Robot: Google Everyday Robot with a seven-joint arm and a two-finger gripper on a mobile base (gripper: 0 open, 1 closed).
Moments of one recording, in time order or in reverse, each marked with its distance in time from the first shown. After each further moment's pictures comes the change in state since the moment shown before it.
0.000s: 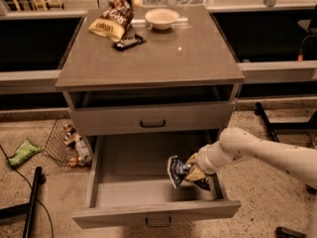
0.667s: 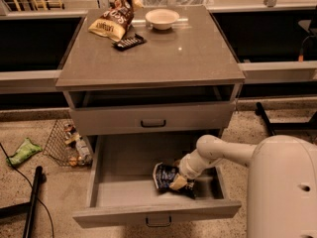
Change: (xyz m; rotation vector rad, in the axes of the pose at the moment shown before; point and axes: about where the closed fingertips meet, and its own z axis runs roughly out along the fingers) arm 0.025 0.001 0.123 -0.171 0.020 0.079
